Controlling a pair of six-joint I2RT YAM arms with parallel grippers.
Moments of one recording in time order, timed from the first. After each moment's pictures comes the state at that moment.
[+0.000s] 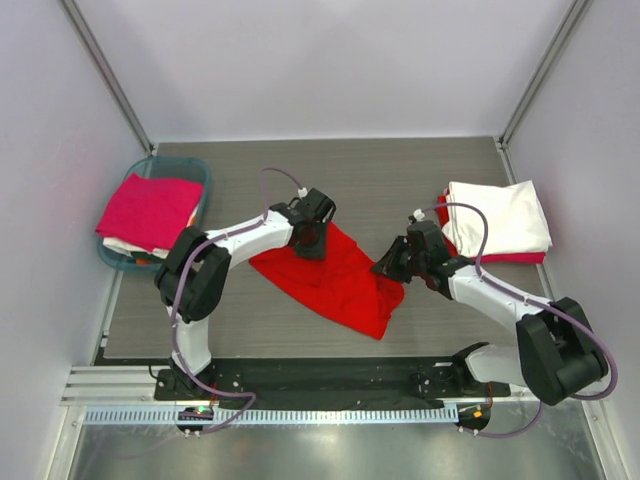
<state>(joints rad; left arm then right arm) -0.69 1.90 1.36 -0.57 -0.08 -0.54 0.42 1.26 0.59 -0.10 -0.21 0.84</state>
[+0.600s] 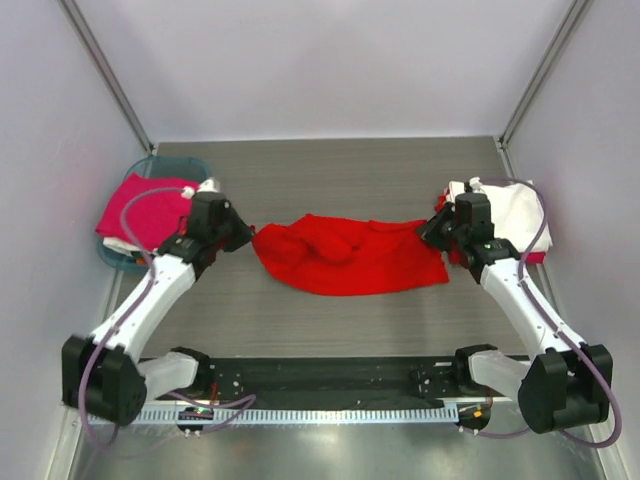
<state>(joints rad) -0.33 1.21 0.90 -0.40 -0.03 -0.72 0.17 1.10 0.78 -0.33 -0.08 0.72</state>
